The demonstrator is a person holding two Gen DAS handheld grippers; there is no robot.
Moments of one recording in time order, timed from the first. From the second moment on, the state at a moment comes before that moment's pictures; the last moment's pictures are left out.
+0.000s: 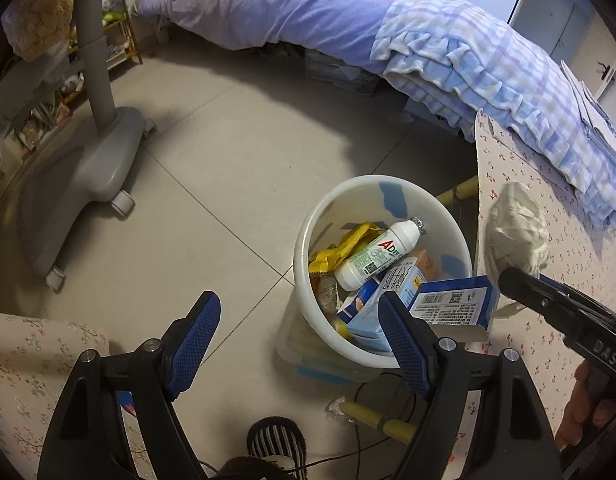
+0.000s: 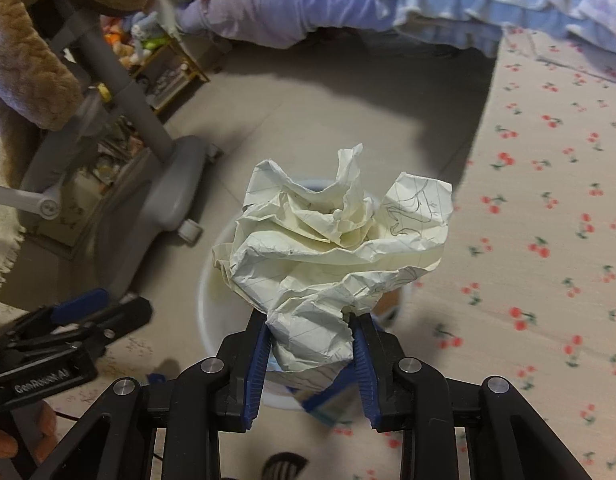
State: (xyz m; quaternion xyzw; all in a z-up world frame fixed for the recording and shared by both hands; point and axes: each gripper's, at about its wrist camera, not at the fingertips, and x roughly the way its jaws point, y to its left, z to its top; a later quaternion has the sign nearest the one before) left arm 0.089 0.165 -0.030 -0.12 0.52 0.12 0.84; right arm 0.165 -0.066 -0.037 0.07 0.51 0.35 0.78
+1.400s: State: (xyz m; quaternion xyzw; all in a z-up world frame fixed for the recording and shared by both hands) left arm -0.031 -0.027 0.002 -0.02 0.43 0.04 0.90; right arm -0.014 -0.268 0.006 0.02 0.42 0.06 0.90
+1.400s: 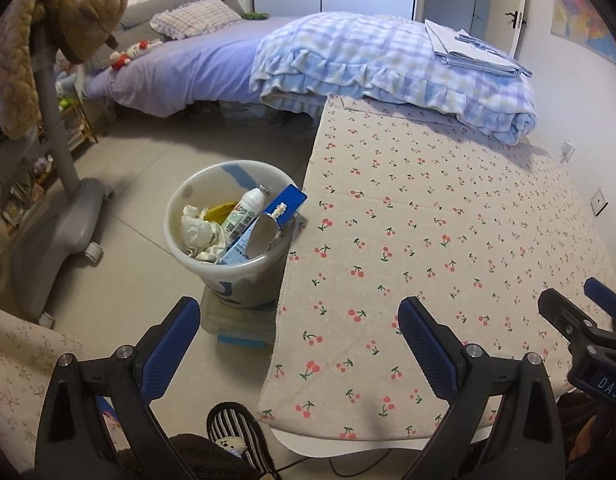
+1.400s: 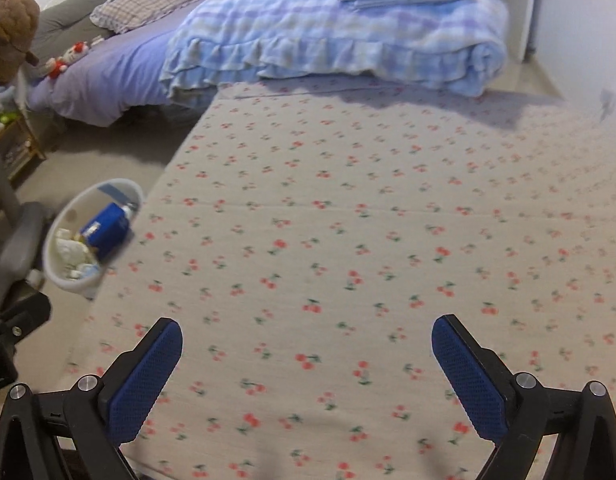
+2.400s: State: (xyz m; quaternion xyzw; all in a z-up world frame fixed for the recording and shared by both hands) left arm -0.039 -0.030 0.003 -0.03 0.41 0.05 0.91; right arm -0.023 -0.267 -0.002 0.02 0.40 0.04 0.92
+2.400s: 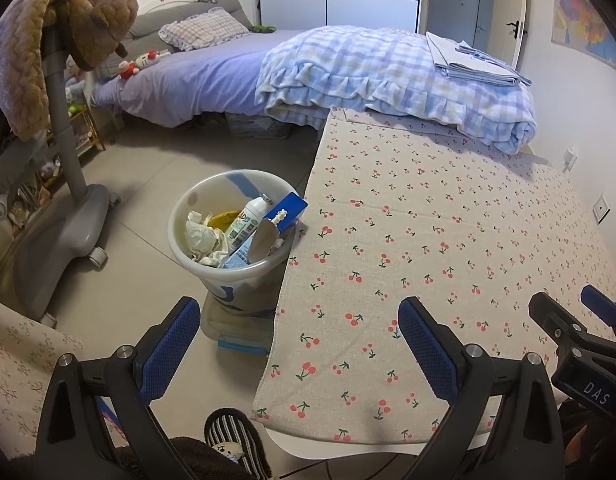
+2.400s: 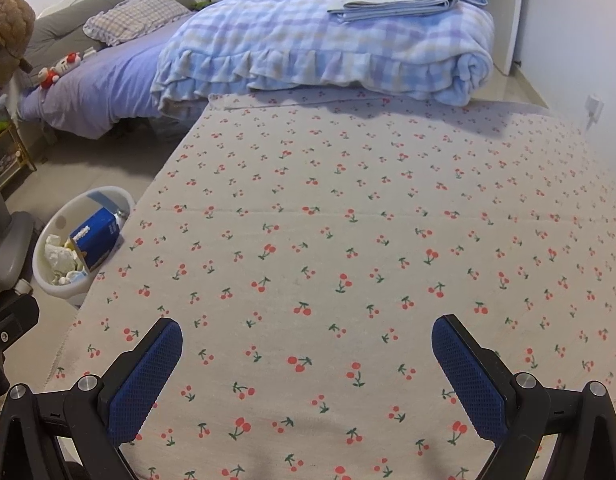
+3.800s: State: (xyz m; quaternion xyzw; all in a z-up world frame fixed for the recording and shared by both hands) left arm -0.039 -0.024 0.007 -0.03 0.40 0.05 0.91; right arm -0.023 -0.265 0.004 0.03 0.39 0.04 0.92
